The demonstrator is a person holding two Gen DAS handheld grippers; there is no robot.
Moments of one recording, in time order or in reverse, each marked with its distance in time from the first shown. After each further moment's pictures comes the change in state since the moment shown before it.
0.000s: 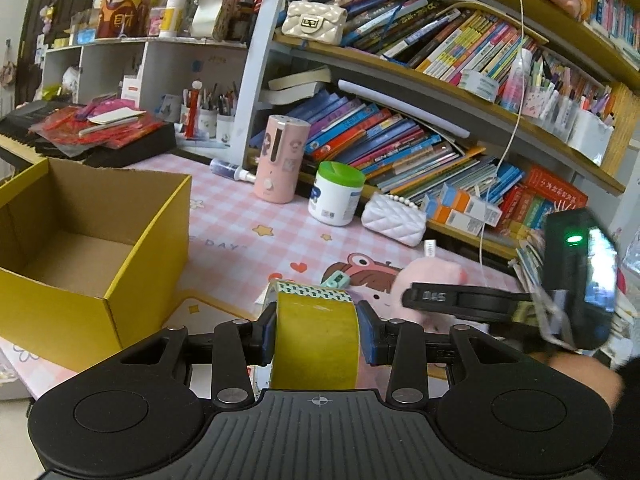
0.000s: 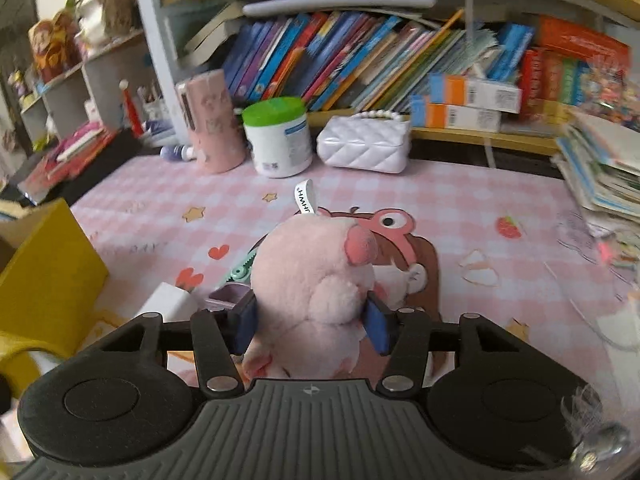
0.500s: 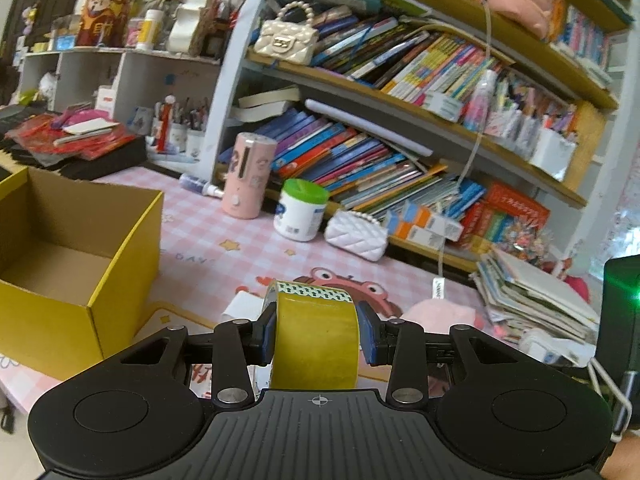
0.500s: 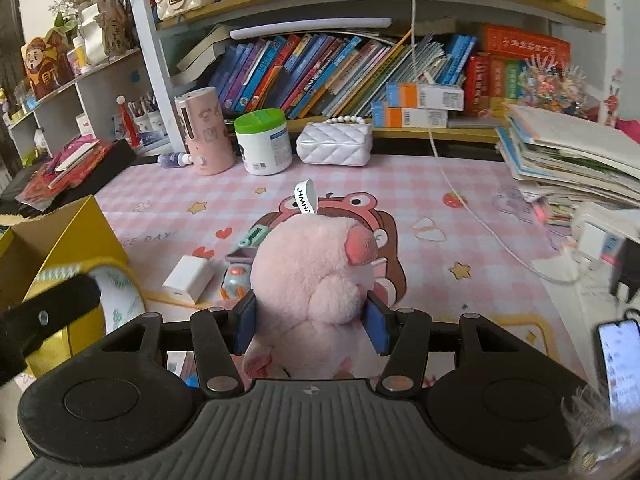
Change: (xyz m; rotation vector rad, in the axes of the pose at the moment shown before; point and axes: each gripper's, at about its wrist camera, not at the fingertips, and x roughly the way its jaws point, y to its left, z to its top) left arm -0.023 -0.002 0.001 0.005 -0.052 -0.121; right arm -0.089 0.018 -0.040 0.048 -0.028 -0.083
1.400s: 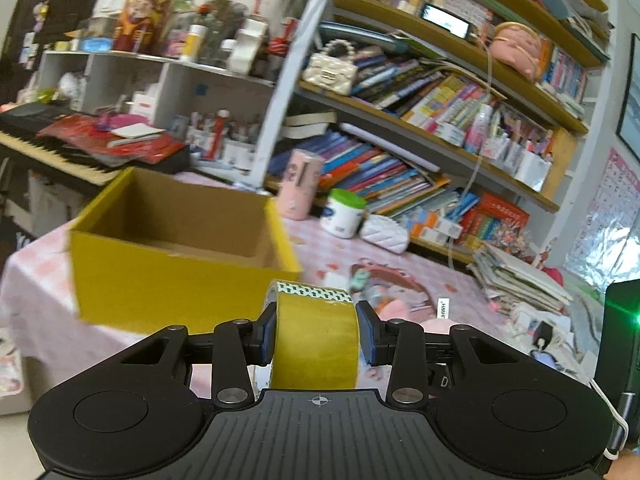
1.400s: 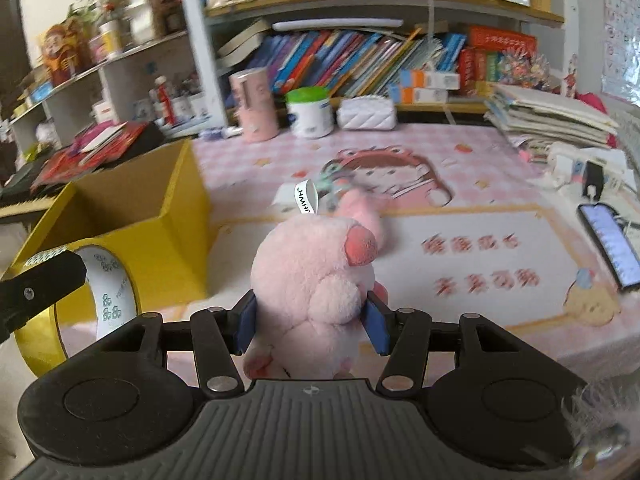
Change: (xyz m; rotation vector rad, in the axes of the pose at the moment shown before) left arm -0.144 0.153 -0.015 -0.007 -0.010 -0.049; right arm -0.099 0.171 -0.109 0.051 -0.001 -0.078
